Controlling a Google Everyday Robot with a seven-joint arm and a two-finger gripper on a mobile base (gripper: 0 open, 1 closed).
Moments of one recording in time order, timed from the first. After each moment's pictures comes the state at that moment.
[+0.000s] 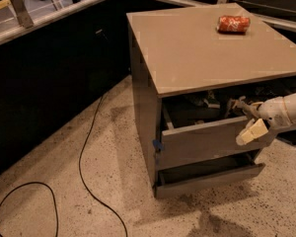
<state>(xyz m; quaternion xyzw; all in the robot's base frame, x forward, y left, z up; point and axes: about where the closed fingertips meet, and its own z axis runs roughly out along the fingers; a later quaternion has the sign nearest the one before) 0.592 -0.312 0.687 -0.43 0.80 0.28 0.31</state>
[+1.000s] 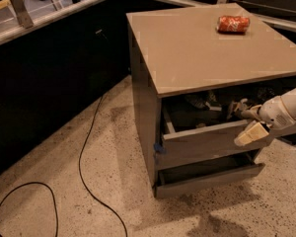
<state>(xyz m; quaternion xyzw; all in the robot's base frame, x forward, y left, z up) 0.569 -0.320 0.678 -0.48 0.81 0.24 0.22</state>
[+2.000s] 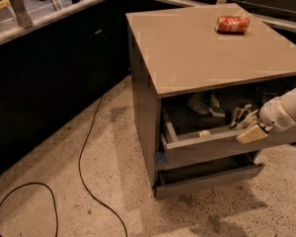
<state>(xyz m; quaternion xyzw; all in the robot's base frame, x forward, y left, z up) 0.561 -0.321 0.678 -0.51 0.81 0.22 0.21</state>
